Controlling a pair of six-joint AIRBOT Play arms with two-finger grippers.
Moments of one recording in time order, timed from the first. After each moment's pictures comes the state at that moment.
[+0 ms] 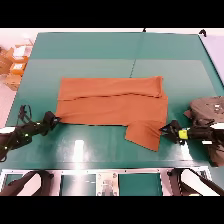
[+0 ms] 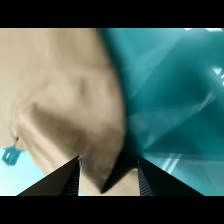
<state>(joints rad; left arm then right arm) 0.35 -0.99 0.29 0.37 -0.71 -1.12 -0.53 -1.07 0.35 -0.84 1.13 1.40</state>
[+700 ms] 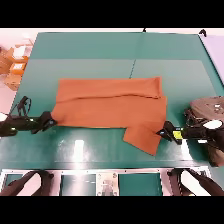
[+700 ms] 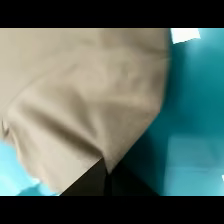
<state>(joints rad) 0.37 -0.99 0.56 0.96 -1.12 -1.36 -0.38 -0.95 0.38 -0.93 1.13 1.48</state>
